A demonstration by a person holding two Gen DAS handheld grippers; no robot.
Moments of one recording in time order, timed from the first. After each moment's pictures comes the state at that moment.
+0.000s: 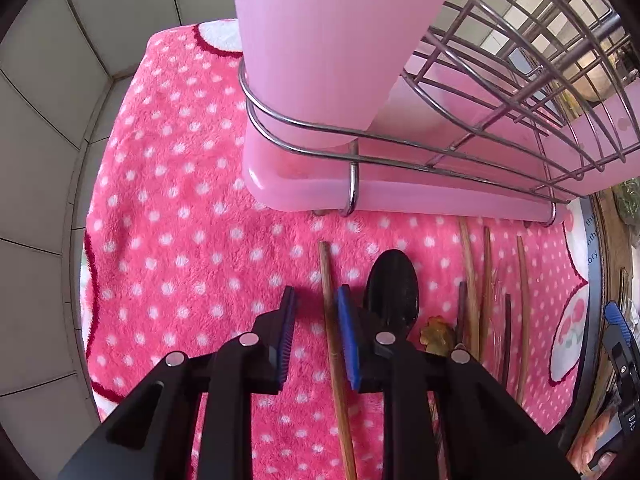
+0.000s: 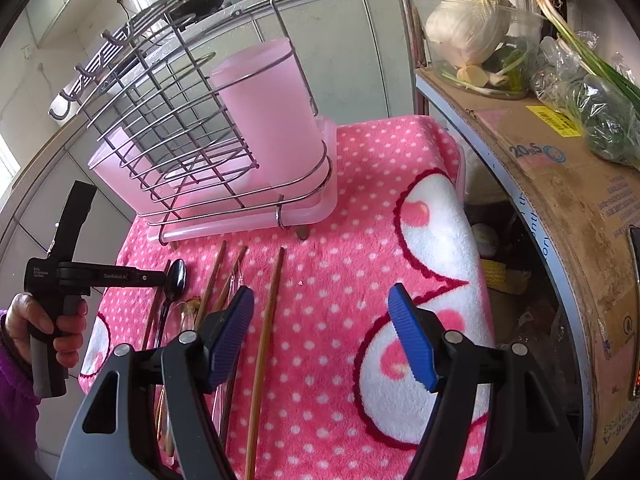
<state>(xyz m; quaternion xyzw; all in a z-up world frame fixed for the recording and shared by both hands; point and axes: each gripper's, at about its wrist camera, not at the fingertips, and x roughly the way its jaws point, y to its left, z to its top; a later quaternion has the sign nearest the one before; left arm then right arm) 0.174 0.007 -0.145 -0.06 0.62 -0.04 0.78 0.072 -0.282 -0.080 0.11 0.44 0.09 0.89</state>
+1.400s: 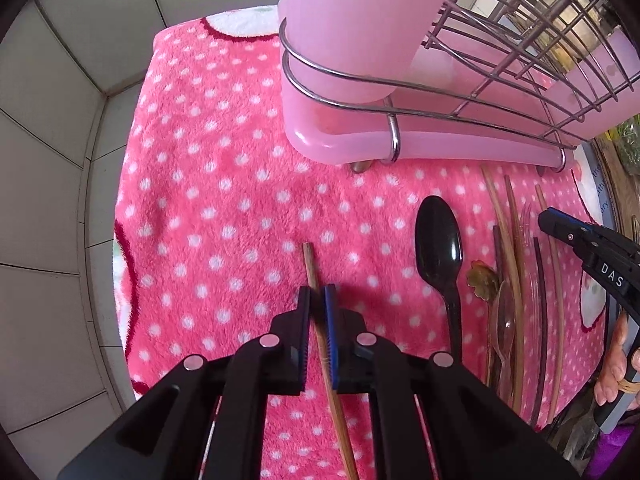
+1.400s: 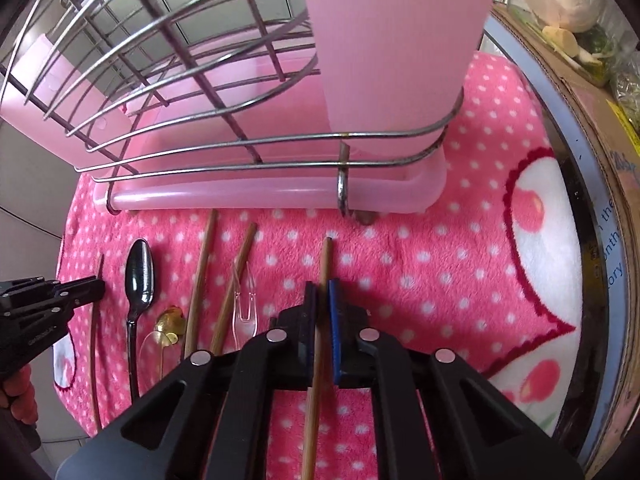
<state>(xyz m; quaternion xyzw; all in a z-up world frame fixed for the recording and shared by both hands) 0.165 0.015 -0.151 0.00 0.63 -0.06 0.77 0.155 -0.189 -0.134 0.05 0.57 0.08 0.81</state>
